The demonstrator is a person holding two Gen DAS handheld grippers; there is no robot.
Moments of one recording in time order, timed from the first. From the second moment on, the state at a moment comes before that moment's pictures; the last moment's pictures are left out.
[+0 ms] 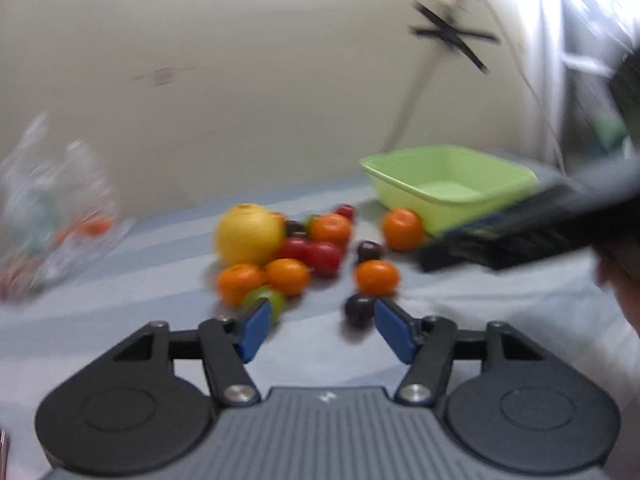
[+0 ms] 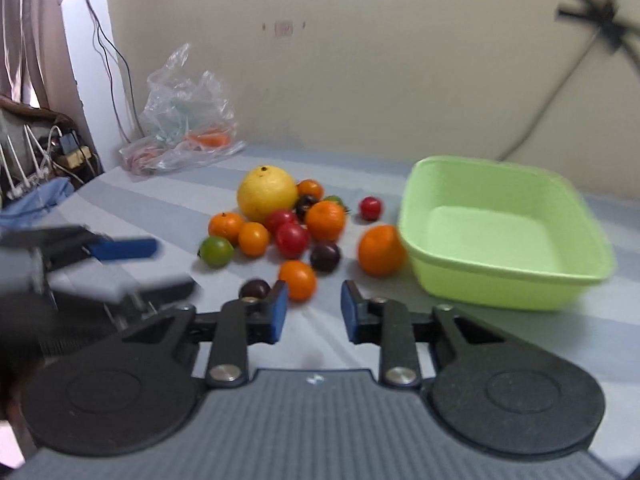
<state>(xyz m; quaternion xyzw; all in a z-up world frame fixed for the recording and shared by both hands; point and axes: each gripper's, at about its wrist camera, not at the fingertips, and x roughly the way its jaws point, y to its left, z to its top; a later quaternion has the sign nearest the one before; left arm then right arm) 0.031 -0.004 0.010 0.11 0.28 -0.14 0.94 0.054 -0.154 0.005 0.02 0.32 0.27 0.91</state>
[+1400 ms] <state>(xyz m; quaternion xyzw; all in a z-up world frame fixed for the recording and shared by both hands) 0.149 -0.134 0.024 0.07 0.32 -0.26 0.91 0.101 -0.281 0.010 0.00 0.25 0.11 0.96</state>
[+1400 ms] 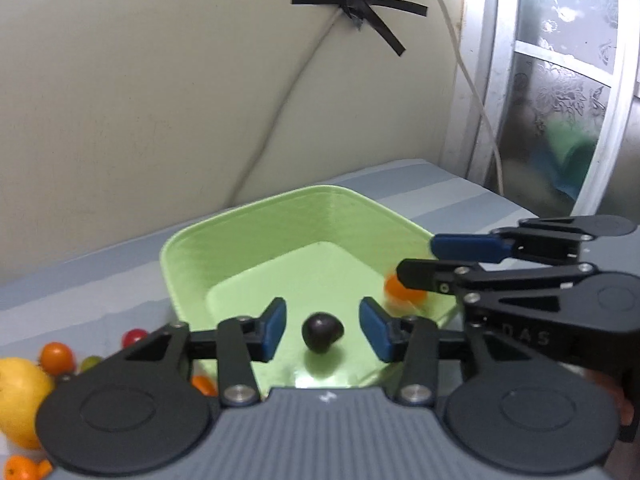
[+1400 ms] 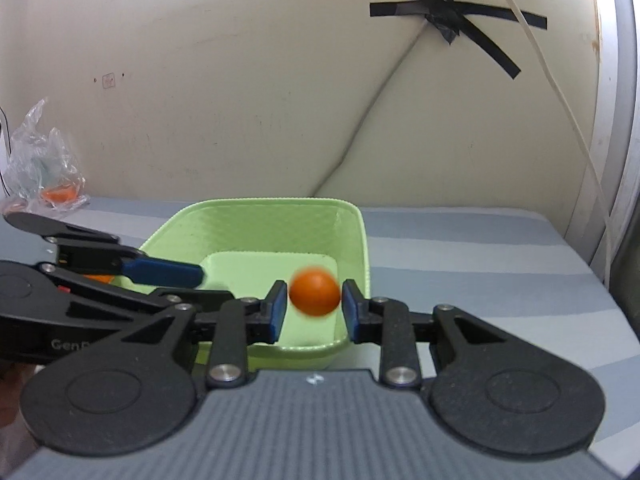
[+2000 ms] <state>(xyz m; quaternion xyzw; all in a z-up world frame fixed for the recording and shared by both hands) 0.035 0.075 0.018 -0.03 0.32 -0.08 0.94 0.029 -0.154 0.004 -0.03 0.25 0.27 0.93</state>
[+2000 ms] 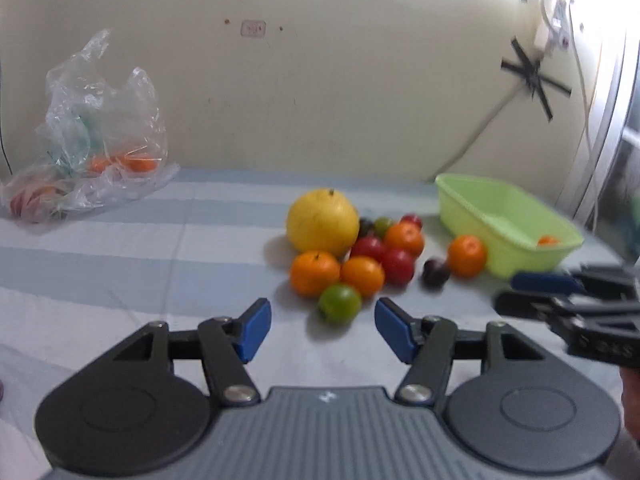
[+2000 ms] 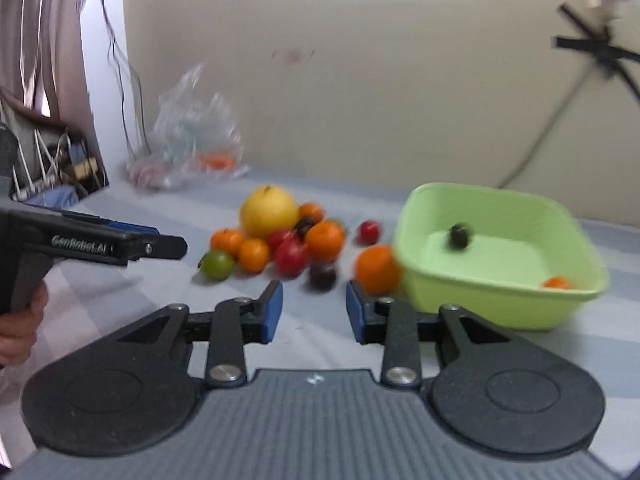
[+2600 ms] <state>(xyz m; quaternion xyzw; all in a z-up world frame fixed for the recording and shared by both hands) 0.065 0.065 -0.010 -0.03 0.34 -0.09 0.93 0.081 -0.117 -0.023 -0.07 0.29 0.23 0.93</state>
